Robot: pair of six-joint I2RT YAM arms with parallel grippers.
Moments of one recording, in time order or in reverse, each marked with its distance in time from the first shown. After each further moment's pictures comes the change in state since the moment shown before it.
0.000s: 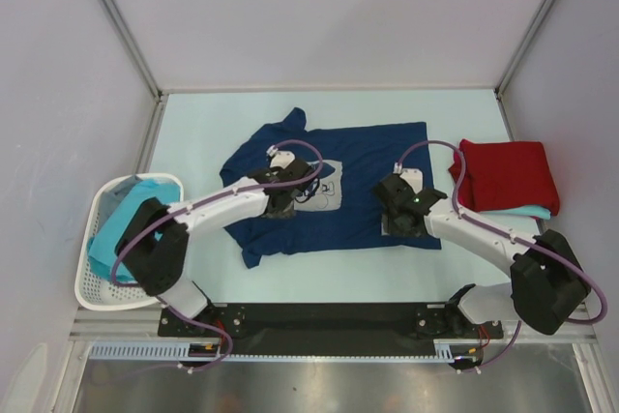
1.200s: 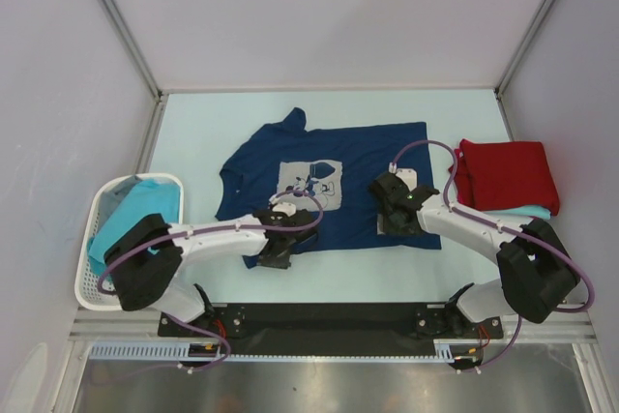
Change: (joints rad) left arm -0.230 -0.167 -0.303 -0.075 0.155 -0.180; right arm -0.013 0.073 0.012 0.050 -0.034 -0.015
